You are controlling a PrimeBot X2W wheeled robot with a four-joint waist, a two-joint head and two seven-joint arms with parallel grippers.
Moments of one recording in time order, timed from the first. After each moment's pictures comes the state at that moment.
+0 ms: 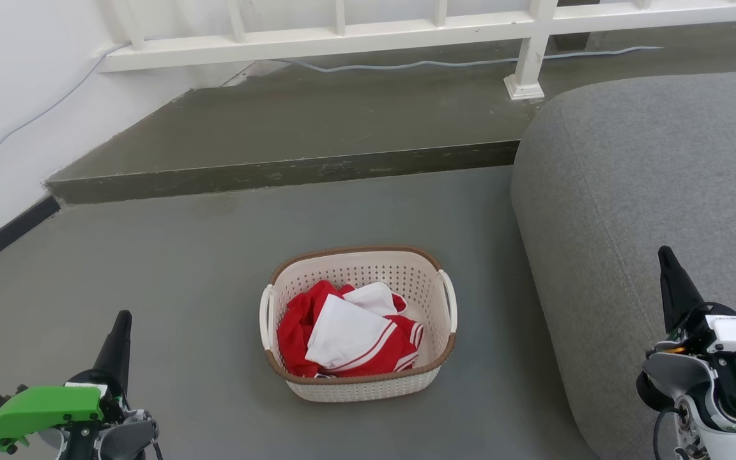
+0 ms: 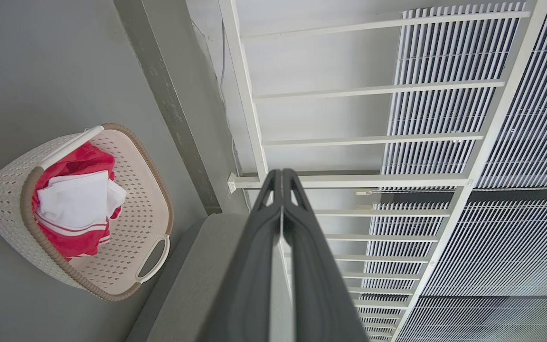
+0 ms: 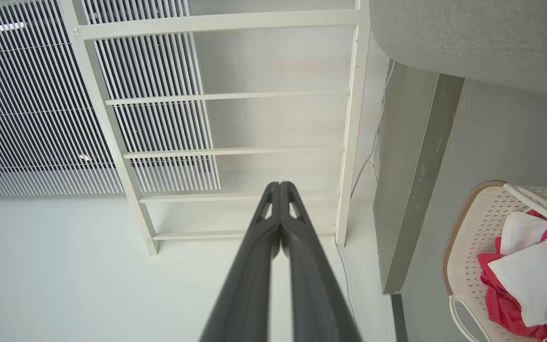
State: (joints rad) left arm -0.06 0.03 0.09 0.28 -1.60 -0.12 0.11; right arm -0.08 -0.05 -0.12 0.29 1.61 0.11 0.09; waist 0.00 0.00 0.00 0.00
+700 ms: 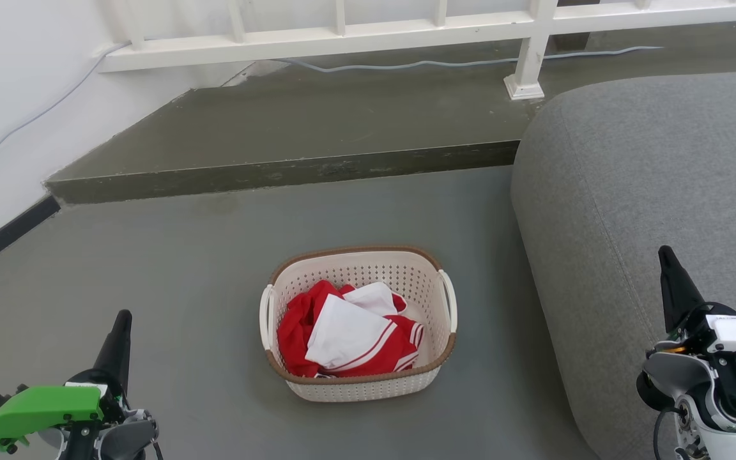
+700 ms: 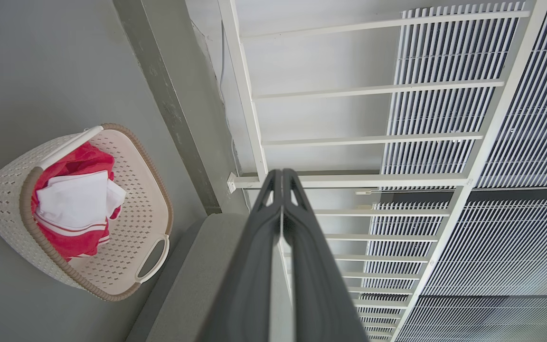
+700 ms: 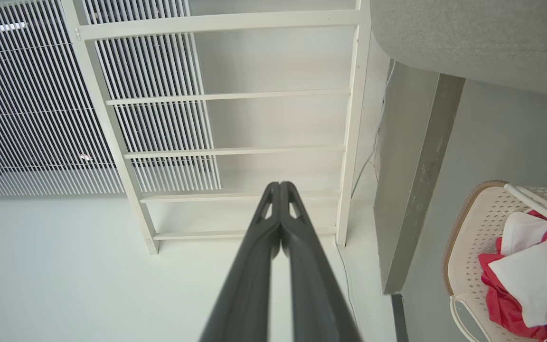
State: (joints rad) left arm -0.06 0.03 0.09 0.28 -1.60 -0.12 0.11; right arm -0.08 -0.05 -0.12 0.28 1.61 0.11 0.09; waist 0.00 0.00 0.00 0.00
